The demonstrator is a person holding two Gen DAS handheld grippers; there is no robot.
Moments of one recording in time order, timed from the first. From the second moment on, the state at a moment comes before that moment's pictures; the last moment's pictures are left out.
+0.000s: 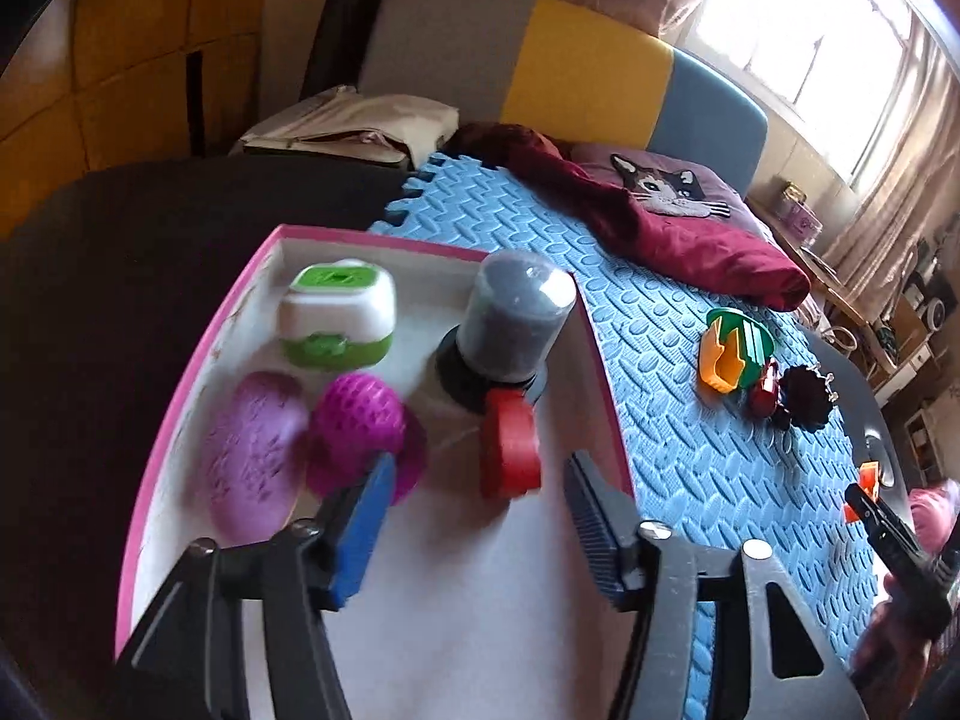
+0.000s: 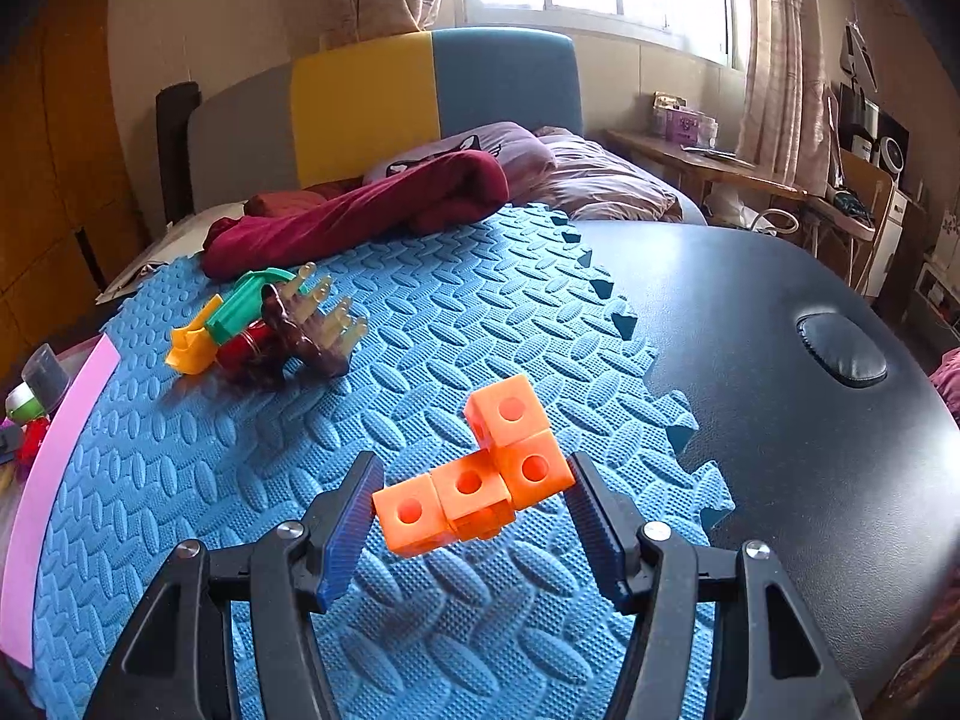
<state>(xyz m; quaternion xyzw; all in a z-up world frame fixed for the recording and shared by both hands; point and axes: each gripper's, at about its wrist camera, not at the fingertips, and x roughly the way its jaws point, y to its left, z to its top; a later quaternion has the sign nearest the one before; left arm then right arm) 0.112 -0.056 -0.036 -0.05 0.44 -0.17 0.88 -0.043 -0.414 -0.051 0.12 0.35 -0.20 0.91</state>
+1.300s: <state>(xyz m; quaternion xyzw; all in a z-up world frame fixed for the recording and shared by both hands) 0.058 0.013 -0.029 -0.05 0.43 -0.14 0.89 0.087 -0.142 -0.020 -0.11 0.43 0.16 0.88</state>
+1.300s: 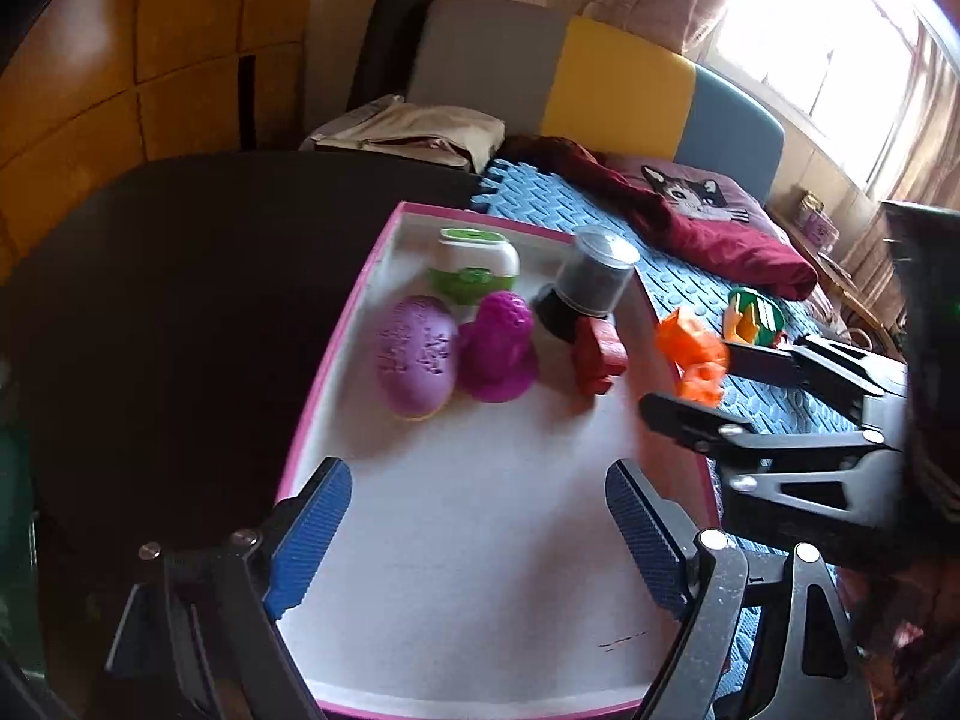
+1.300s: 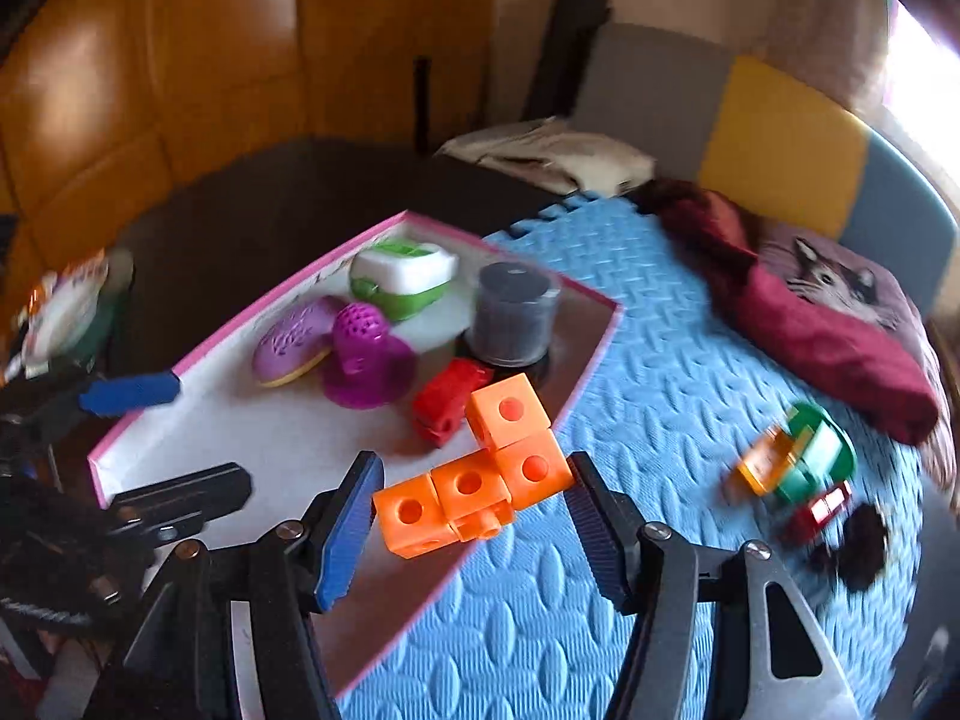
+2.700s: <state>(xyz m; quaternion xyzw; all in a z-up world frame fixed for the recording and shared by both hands) 0.053 0.021 -0.028 -0.07 0.44 -0.13 0.89 0.120 -0.151 -0.019 -0.11 0.42 0.05 0.90</state>
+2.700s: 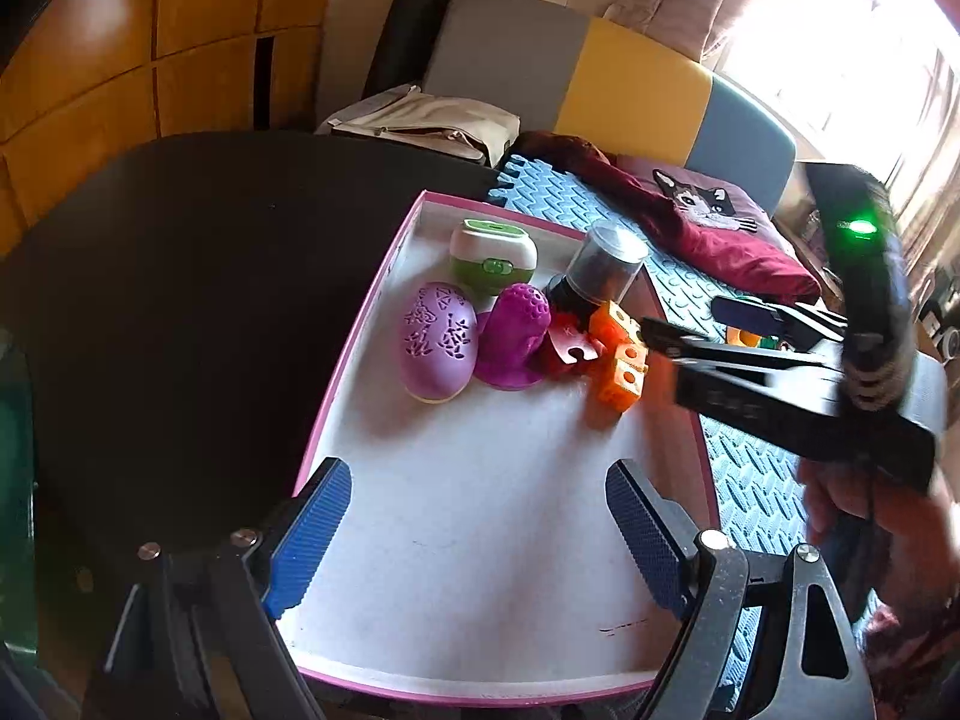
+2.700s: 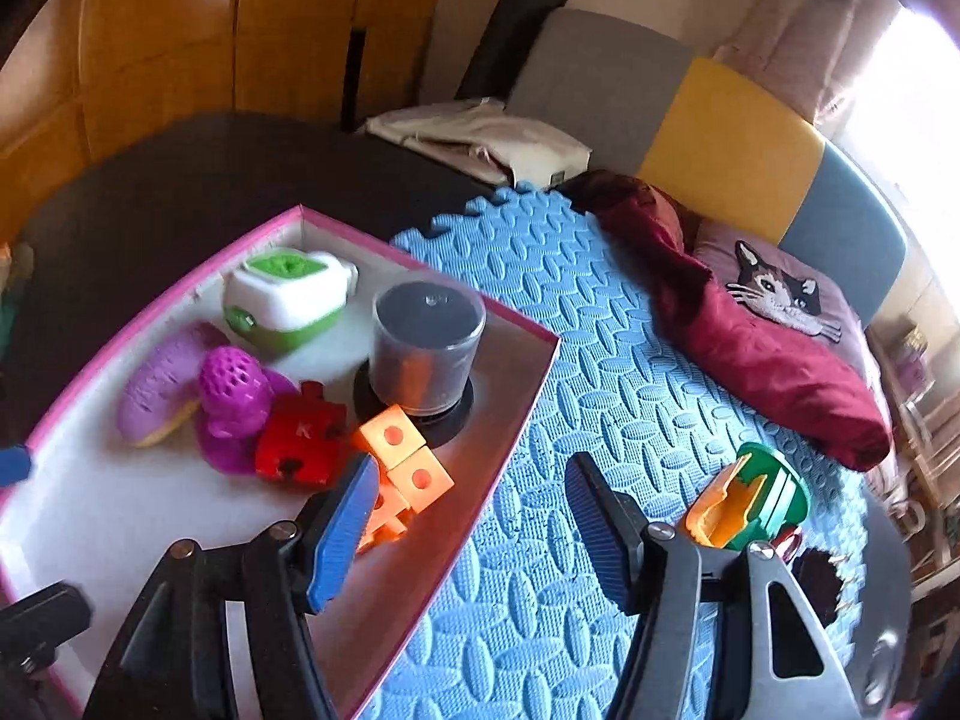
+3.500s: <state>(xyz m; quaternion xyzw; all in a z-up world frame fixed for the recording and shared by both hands) 0.029 -0.050 -0.017 -0.04 0.43 -0.23 0.87 0.018 -0.255 -0.041 0.05 0.42 -0.01 0.91</state>
